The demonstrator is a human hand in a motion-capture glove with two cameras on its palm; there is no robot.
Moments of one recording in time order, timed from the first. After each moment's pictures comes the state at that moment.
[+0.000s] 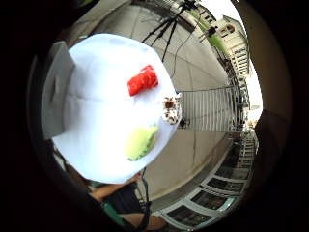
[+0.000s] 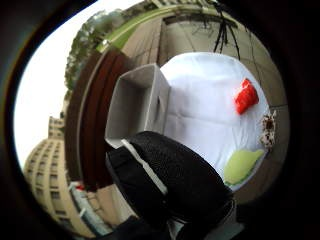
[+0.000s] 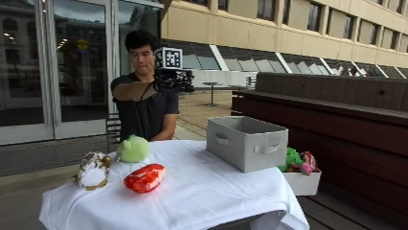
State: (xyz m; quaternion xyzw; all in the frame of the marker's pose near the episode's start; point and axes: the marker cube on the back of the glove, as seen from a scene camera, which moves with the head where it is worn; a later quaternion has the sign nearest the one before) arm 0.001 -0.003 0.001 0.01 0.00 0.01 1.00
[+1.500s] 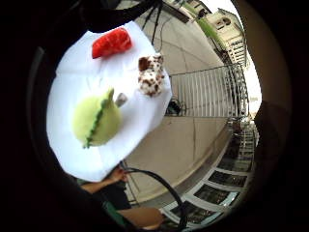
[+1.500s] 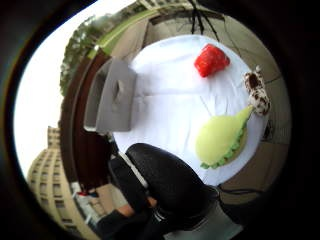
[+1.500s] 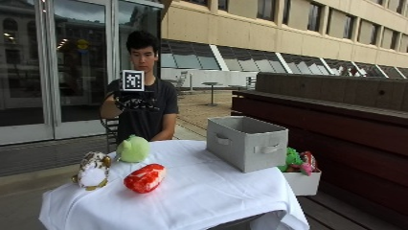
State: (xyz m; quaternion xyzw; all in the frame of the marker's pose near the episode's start) arm 0.116 0.102 0.085 -0.03 0.01 0.15 0.99
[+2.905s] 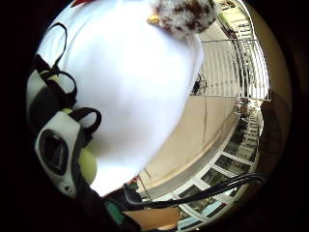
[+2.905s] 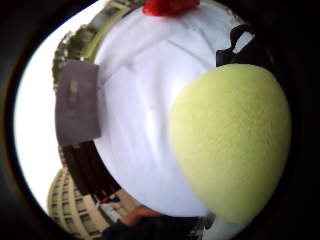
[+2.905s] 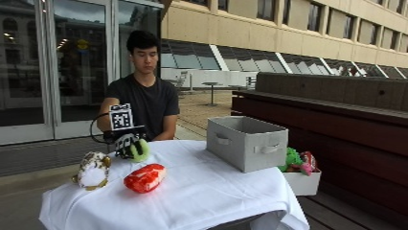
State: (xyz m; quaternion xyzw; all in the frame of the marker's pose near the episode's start) arm 0.149 0.126 0.225 -0.10 -0.06 0.14 0.98
